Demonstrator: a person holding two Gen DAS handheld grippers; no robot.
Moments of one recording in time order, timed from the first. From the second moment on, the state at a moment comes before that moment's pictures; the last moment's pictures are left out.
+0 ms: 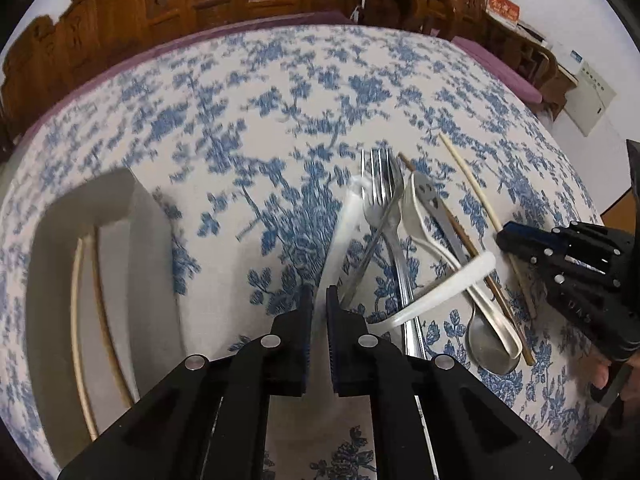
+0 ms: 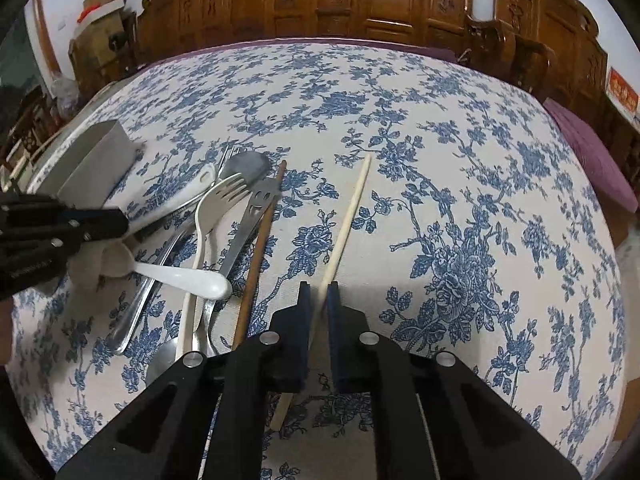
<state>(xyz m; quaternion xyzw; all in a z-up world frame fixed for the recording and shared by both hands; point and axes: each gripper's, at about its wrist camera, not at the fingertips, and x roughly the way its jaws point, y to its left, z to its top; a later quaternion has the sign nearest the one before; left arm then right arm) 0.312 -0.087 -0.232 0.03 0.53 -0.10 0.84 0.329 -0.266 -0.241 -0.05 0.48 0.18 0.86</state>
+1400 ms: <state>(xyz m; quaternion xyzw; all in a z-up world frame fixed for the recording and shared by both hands) 0.295 -0.078 -0.187 0.07 0.51 -0.10 0.85 0.322 -0.273 -0.218 0.00 0.46 0.20 0.86</state>
